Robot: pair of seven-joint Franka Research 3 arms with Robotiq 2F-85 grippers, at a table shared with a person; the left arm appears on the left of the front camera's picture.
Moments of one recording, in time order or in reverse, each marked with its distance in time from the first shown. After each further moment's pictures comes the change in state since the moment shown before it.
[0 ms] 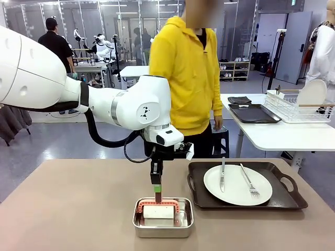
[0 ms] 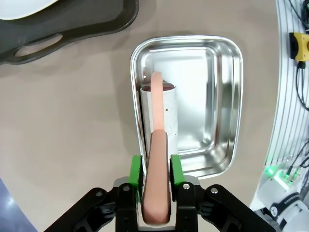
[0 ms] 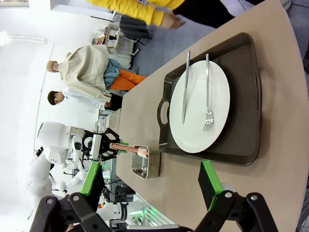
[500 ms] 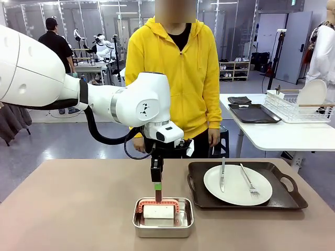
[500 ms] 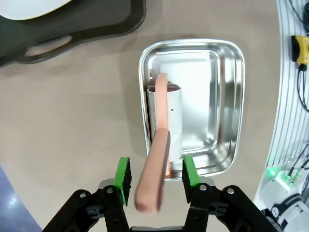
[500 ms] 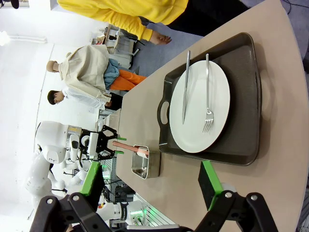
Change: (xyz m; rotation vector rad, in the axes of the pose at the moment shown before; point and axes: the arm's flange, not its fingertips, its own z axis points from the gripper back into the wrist) left arm 0.002 0.002 0.014 0.024 -0.014 -0.001; right arm 0.000 0.000 0.000 0.000 0.000 0.000
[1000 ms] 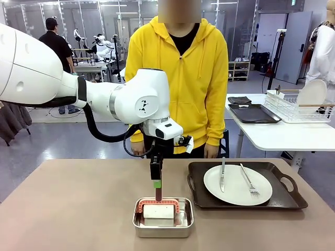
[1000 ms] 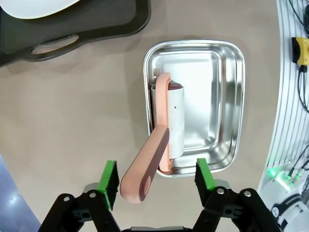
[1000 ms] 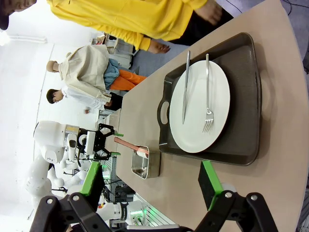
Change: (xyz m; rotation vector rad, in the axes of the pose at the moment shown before) left arm -0.003 0.002 0.006 0.007 -0.004 0.008; right arm 0.000 0.000 0.000 0.000 0.000 0.000
